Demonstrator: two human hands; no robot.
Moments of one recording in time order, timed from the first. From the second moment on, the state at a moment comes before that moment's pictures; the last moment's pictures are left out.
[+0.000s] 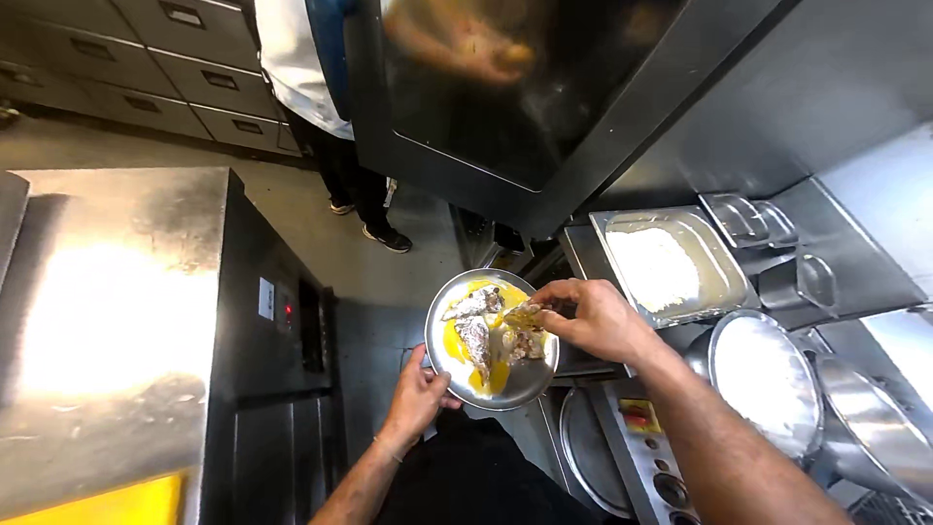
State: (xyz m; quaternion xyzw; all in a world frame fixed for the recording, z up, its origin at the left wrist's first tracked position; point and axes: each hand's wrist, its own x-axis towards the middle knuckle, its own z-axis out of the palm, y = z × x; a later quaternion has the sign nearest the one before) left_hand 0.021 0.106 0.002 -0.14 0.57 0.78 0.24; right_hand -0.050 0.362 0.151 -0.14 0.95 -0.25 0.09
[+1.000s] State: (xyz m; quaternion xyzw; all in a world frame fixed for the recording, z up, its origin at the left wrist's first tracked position) left_hand 0.034 0.094 -0.006 -0.16 0.56 0.78 0.23; right_hand -0.042 0.351 0.153 -0.19 0.97 -0.16 0.00
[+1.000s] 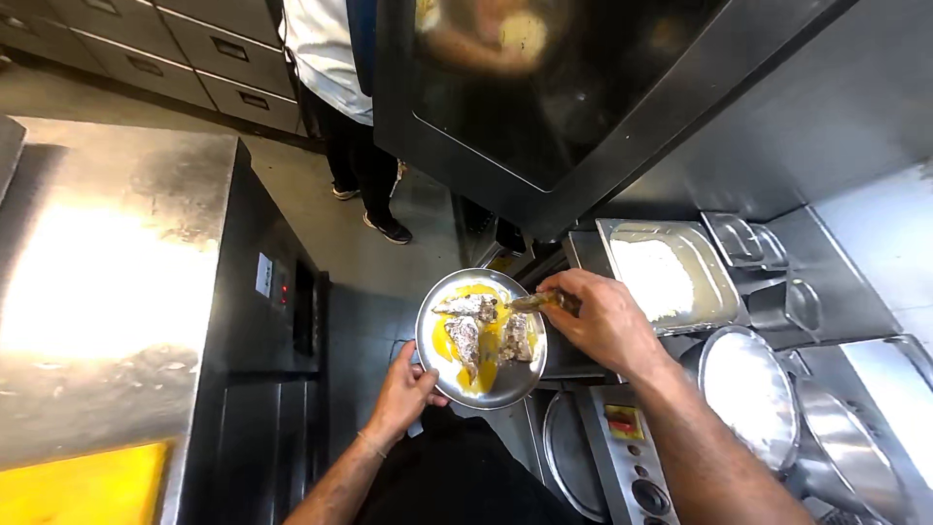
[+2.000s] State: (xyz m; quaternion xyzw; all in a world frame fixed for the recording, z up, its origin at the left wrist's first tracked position) left_hand 0.042 0.091 -0.002 -0.15 0.55 0.79 0.22; right_hand -0.051 0.348 0.112 -0.12 0.98 -0.15 0.08
